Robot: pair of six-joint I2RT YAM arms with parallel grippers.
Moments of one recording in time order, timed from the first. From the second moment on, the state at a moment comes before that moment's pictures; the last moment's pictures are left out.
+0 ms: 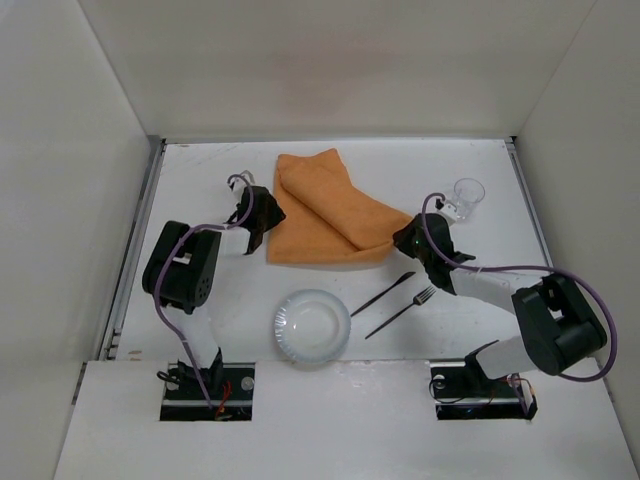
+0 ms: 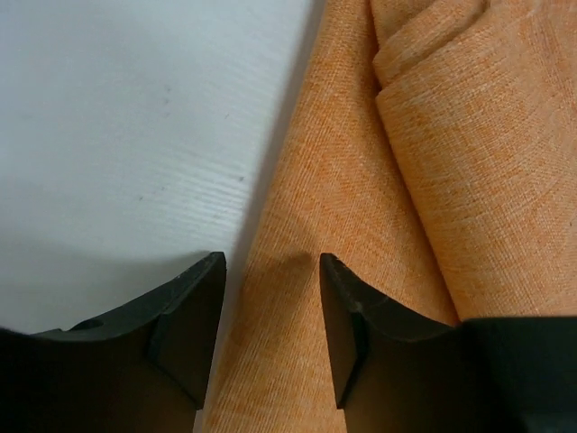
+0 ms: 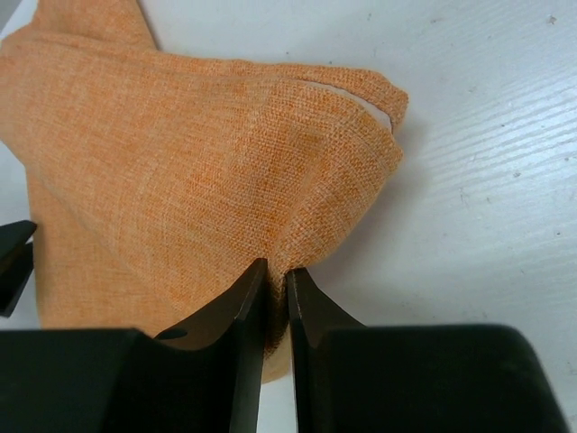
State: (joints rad) left arm -0.30 1.82 0.87 0.35 -0.20 -0.73; right arm 0.44 1.42 0.59 0.30 0.26 0.85
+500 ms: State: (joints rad) left arm -0.16 1.87 0.83 0.47 -0.12 -0.83; right arm 0.43 1.61 0.82 0.33 0.24 0.86
